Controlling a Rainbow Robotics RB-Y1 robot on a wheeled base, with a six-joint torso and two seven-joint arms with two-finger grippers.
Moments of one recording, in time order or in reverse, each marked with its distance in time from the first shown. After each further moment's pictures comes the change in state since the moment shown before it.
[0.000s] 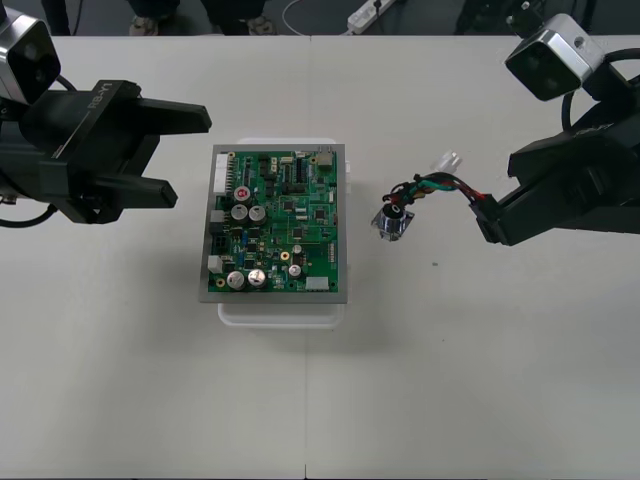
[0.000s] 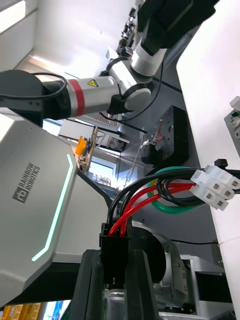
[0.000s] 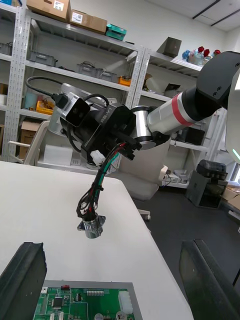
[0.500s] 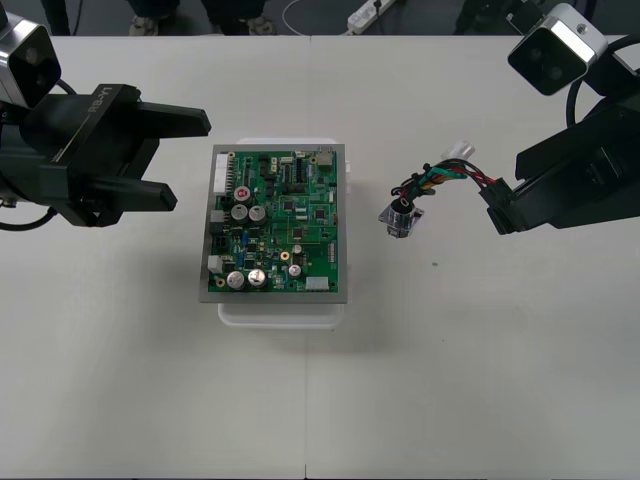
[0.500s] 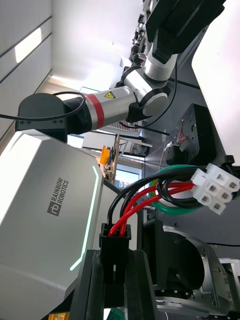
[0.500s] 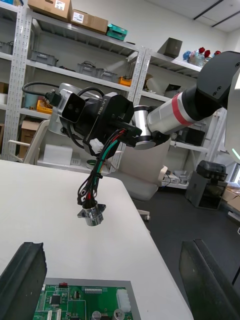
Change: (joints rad) right arm 0.000 0.002 0.000 0.016 -0.077 0.000 -0.131; left arm 0.009 0.000 0.000 -0.002 0.000 0.000 0.000
